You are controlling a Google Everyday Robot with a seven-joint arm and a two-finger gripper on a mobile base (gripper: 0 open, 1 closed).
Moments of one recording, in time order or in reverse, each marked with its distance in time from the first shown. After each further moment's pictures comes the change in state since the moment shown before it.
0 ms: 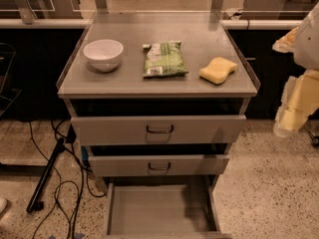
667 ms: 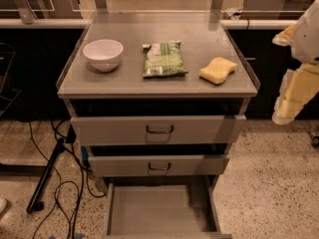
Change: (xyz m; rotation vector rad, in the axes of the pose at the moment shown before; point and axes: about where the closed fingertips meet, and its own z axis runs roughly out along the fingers) arm 0.010 -0.034 0.015 0.043 -0.002 -0.019
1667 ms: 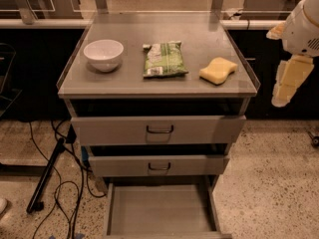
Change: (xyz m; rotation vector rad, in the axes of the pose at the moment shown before) arm 0.019 -0.069 0.046 0.013 0.033 -0.088
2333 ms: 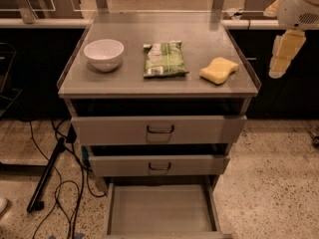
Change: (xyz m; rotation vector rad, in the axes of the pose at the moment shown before) arm 0.009 -0.082 0.007 0.060 0.023 -0.043
